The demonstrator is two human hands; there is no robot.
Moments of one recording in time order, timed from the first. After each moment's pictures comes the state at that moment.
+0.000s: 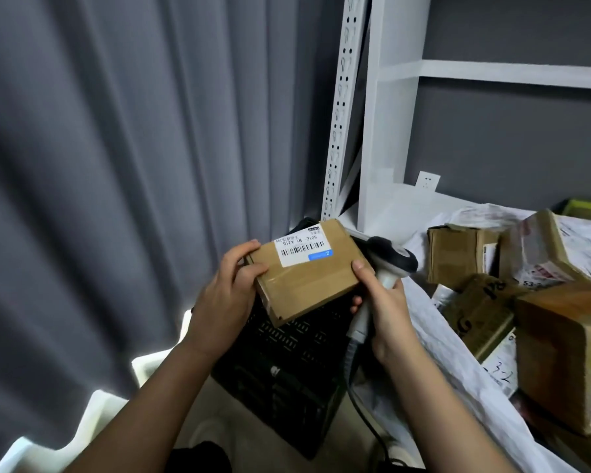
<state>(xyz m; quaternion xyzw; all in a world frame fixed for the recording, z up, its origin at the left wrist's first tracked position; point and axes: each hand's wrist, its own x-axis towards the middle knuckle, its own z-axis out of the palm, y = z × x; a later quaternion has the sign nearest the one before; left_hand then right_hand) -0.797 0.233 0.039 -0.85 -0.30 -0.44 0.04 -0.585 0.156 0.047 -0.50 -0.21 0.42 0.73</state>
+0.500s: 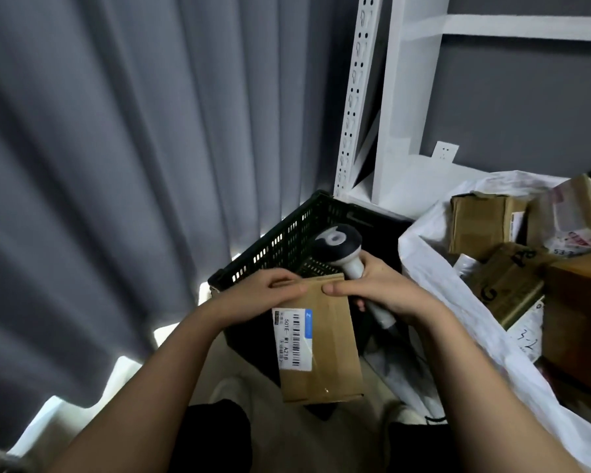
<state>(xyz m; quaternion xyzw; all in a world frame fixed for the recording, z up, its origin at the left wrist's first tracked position) -0.803 0.224 0.043 -0.75 -0.42 -0.12 -0.49 -0.593 0.157 0.049 -0.60 -0.50 0.48 0.39</state>
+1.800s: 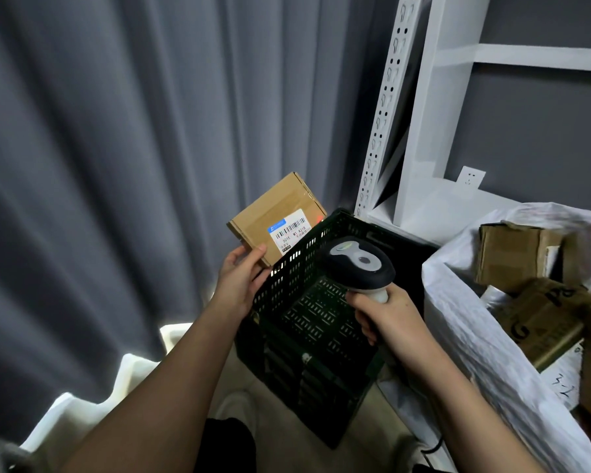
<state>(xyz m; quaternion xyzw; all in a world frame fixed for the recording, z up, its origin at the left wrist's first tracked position) -0.813 0.289 0.007 -0.24 -0.37 -0.56 -0.70 -0.633 0.137 0.059 -0.61 -0.44 0.40 0.51</state>
